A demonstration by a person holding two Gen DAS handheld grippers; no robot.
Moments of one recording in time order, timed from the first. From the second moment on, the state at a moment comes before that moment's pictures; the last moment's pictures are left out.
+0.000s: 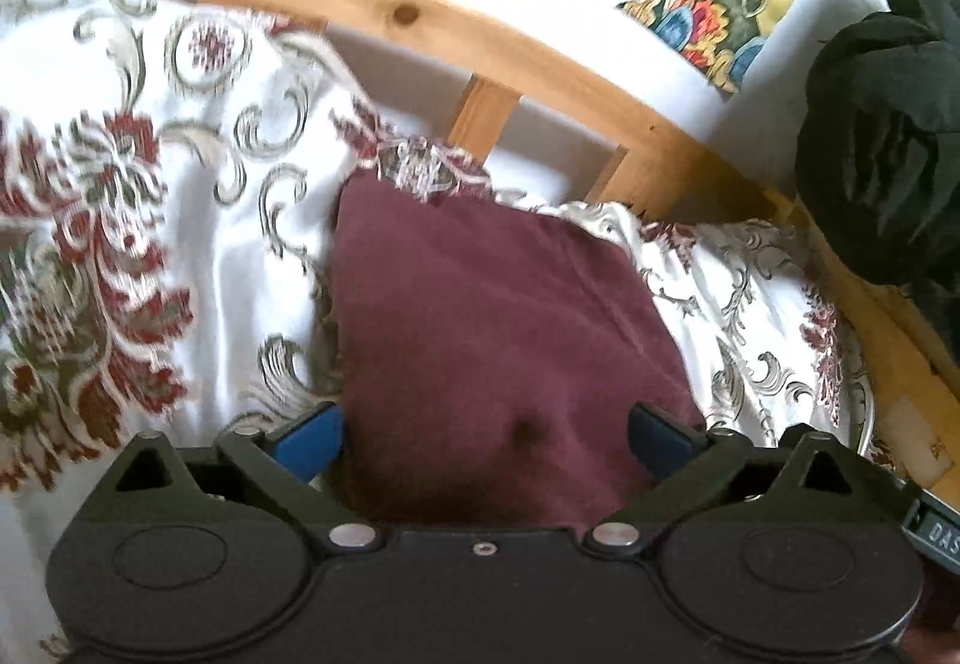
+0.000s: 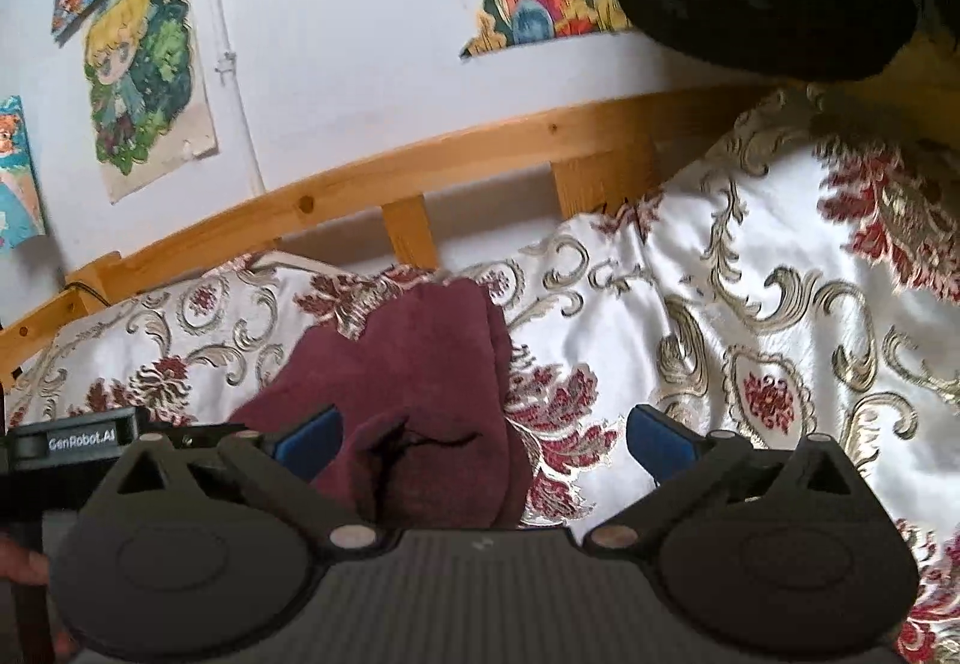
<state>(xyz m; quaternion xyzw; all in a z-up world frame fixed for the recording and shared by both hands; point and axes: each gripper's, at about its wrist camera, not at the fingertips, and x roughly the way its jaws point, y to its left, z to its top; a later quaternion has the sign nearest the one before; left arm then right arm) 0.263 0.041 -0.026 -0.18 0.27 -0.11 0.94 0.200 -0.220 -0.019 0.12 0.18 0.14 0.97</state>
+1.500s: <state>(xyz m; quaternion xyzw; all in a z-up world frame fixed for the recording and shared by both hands) 0.050 0.047 0.022 -0.07 0.22 -0.05 0.97 0.047 -0.205 0.016 0.07 0.21 0.16 0.96</state>
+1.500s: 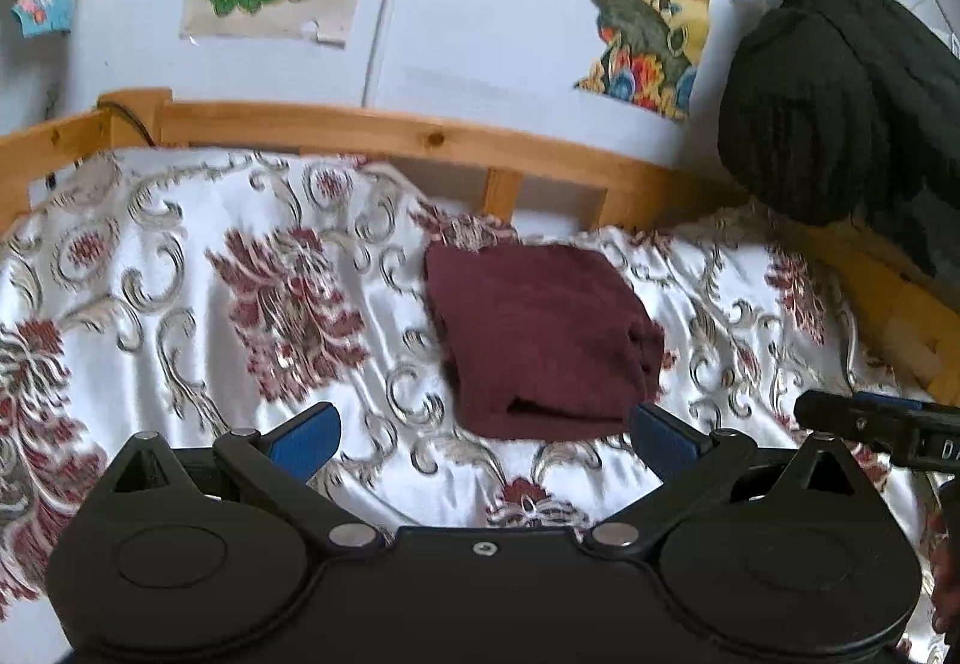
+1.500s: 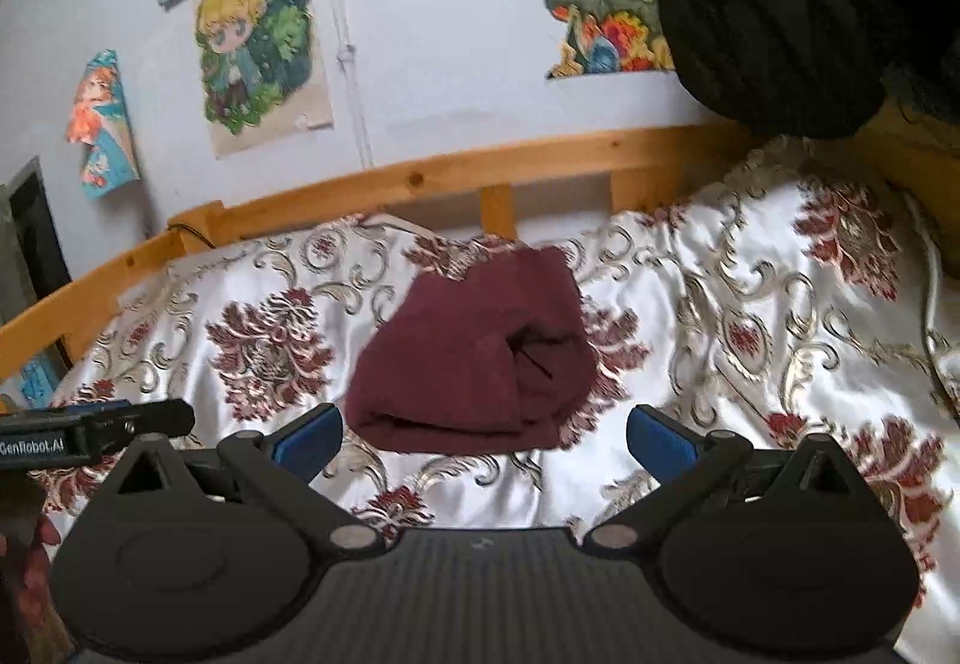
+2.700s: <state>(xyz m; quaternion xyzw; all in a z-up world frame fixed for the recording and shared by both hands) 0.058 0.047 0.011 -0.08 0.25 -0.05 0.96 0.051 -0.205 0.007 0.09 0.23 0.15 0.96</state>
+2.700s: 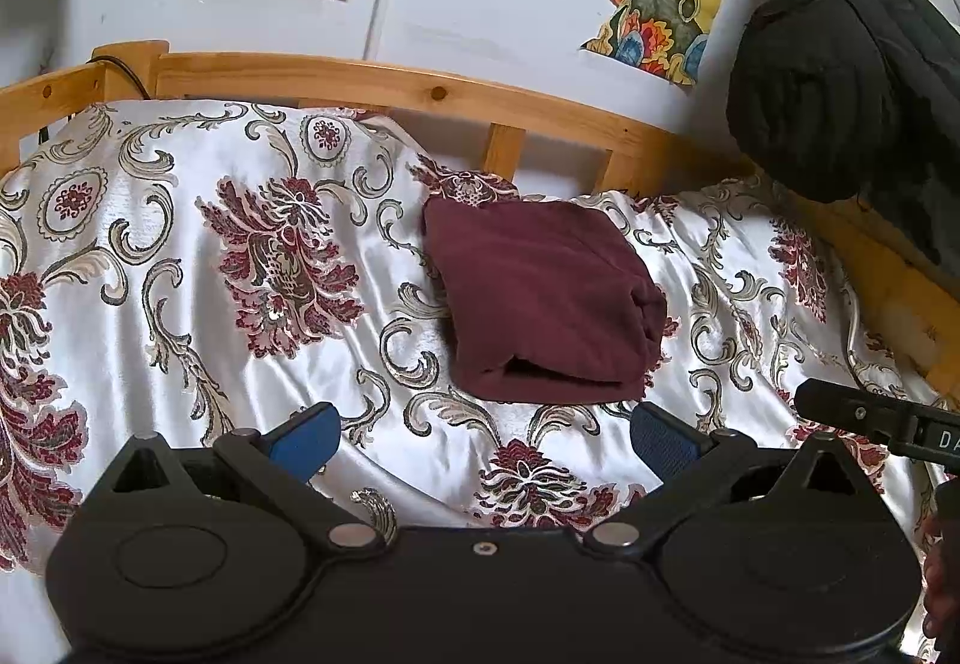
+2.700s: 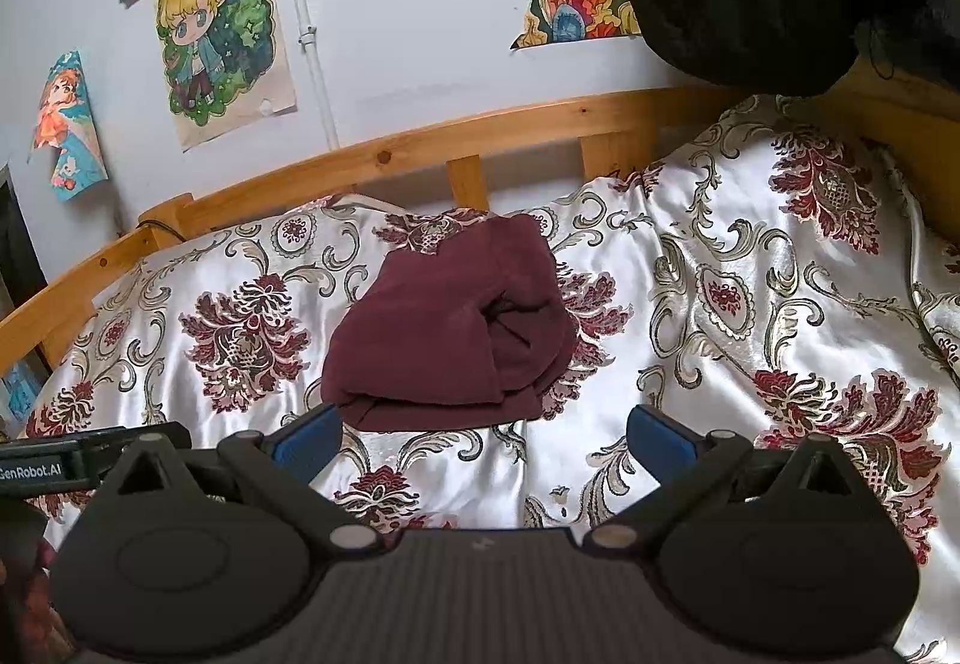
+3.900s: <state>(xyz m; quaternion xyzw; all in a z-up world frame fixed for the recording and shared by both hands) 0.059 0.047 0.008 -0.08 0.26 -0.05 0.96 0.052 -0.206 0.004 0.10 0.24 0.15 0.95</state>
